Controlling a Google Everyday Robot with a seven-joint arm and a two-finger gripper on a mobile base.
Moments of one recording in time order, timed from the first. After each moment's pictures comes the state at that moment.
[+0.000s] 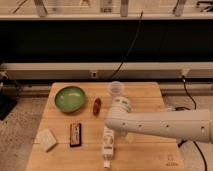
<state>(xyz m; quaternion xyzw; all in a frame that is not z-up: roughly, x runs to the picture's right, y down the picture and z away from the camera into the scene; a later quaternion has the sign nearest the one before) 0.069 0.238 0.738 -0.26 -0.08 -0.38 0.88</state>
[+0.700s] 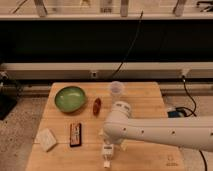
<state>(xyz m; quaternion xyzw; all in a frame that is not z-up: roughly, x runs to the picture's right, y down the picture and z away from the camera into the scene) 0.018 0.272 0.705 -0.26 -0.20 -0.50 0.80</state>
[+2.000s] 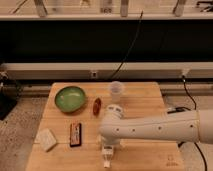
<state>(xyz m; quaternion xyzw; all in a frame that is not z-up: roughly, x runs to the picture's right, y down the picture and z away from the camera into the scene) 0.030 0.294 0.746 -0.26 -0.21 -0.61 0.72</state>
